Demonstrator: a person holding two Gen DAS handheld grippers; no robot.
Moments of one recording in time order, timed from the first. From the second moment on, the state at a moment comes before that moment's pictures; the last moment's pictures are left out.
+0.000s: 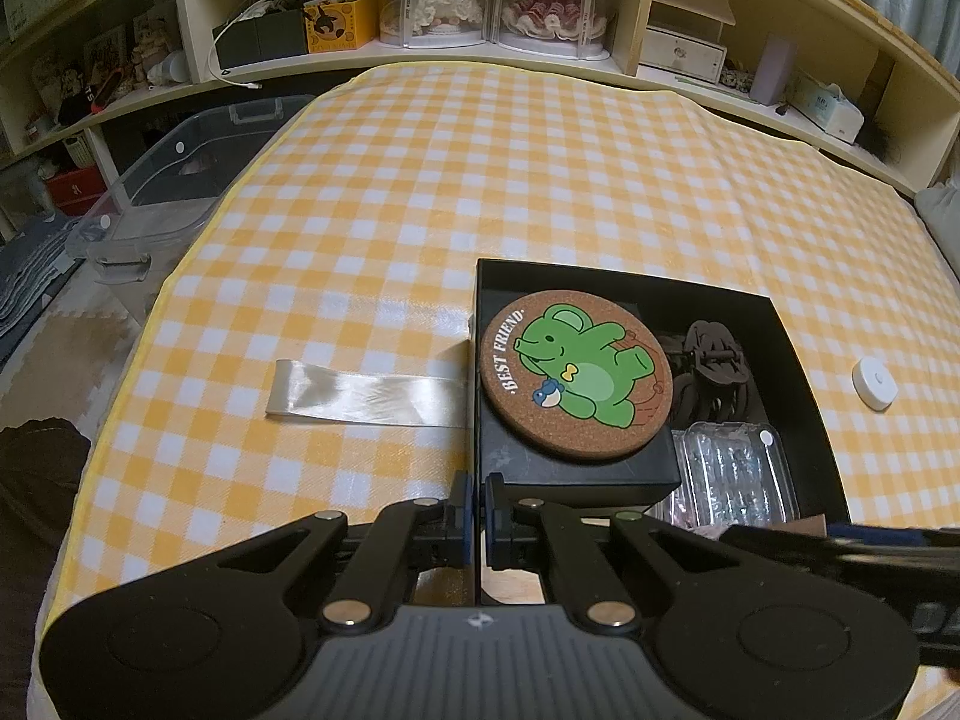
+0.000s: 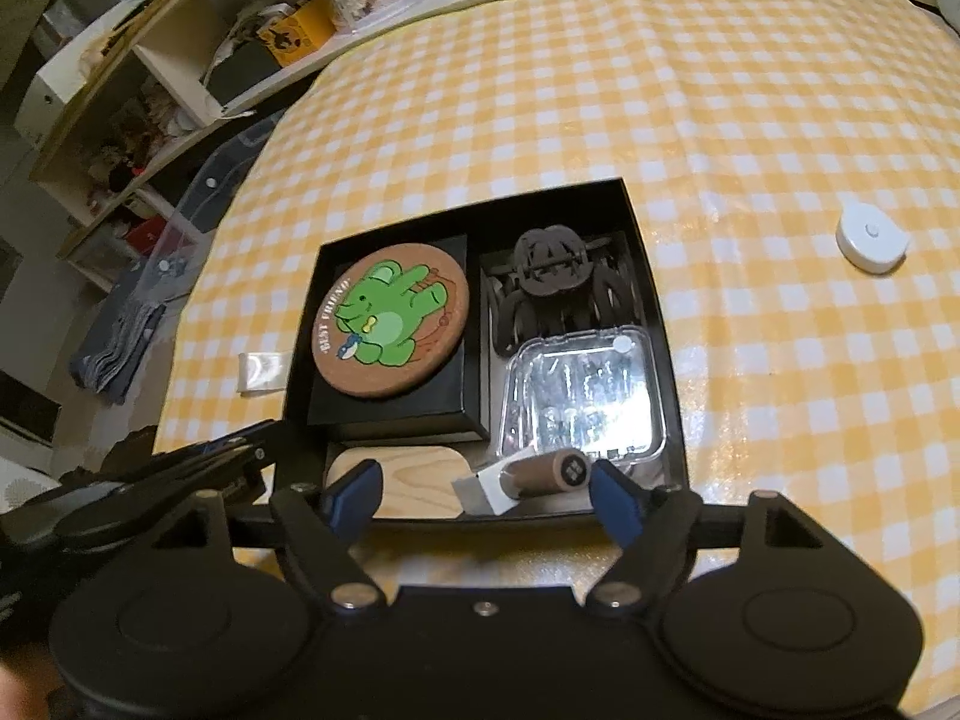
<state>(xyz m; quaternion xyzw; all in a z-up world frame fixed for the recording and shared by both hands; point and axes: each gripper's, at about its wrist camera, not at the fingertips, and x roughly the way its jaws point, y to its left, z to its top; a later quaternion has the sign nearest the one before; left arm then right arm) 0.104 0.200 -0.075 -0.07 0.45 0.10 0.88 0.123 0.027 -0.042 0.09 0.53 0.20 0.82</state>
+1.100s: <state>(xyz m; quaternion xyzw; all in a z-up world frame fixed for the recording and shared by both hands) 0.104 0.197 -0.076 -0.05 0.46 0.10 0.88 0.164 -0.118 0.014 0.02 0.31 0.22 0.93</state>
